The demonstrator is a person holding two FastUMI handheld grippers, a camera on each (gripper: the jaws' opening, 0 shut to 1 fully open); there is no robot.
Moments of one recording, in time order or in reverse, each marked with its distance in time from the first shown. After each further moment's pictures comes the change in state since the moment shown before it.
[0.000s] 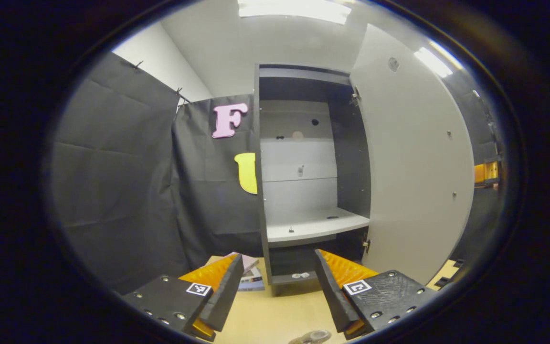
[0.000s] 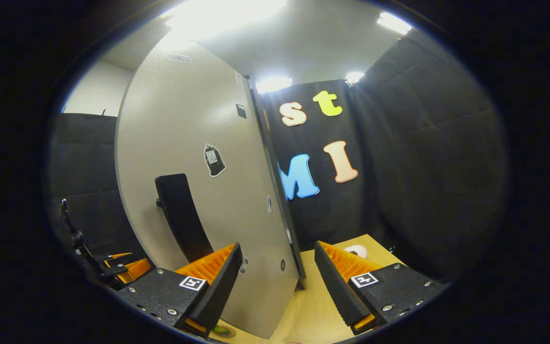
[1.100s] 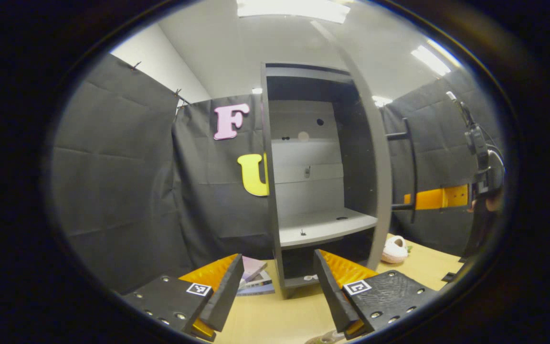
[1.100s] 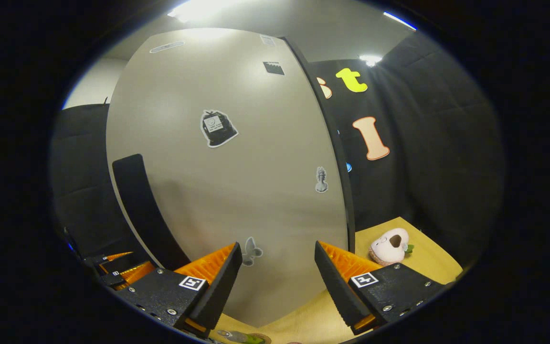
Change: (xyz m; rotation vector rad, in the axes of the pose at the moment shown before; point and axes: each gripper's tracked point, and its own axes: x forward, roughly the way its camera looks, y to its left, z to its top) left arm 0.013 0.019 0.025 0.011 -0.005 -0.009; right arm 0.089 0.095 -0.065 0.016 0.127 0.057
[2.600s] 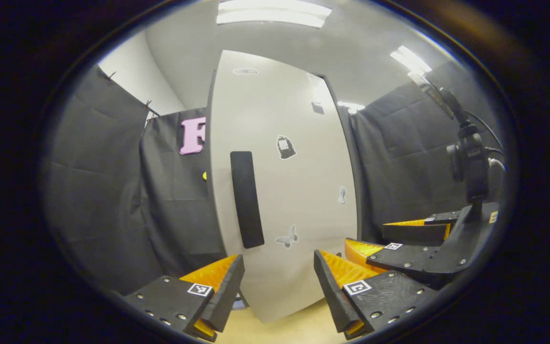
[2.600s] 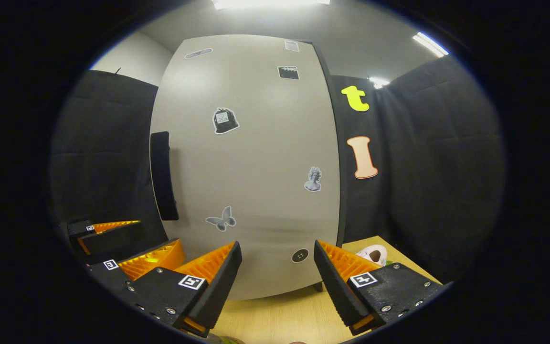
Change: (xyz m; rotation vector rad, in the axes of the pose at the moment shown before) left arm 0.043 -0.093 0.027 0.033 -0.077 -0.112; right arm 0.004 0.014 -0.012 -0.171 -0.079 -0.094
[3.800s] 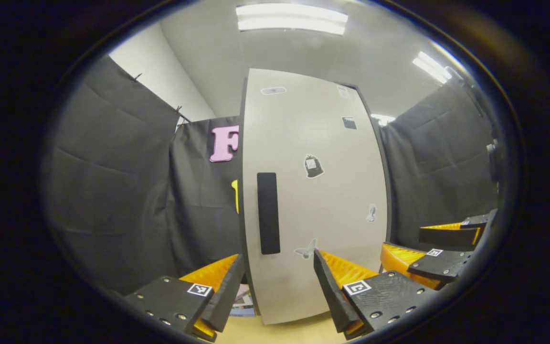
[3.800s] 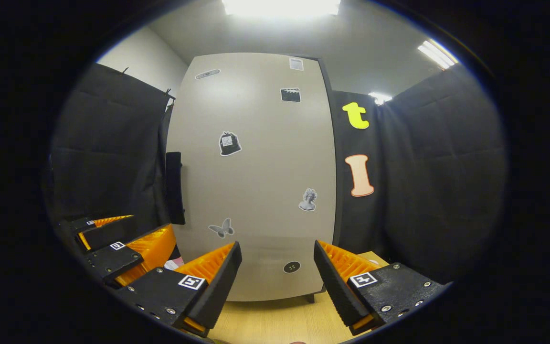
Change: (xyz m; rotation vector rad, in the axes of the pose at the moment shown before) left arm 0.024 0.031 0.010 -0.050 -0.078 0.173; right arm -0.003 -0.006 0.024 -0.048 -0.085 -0.022
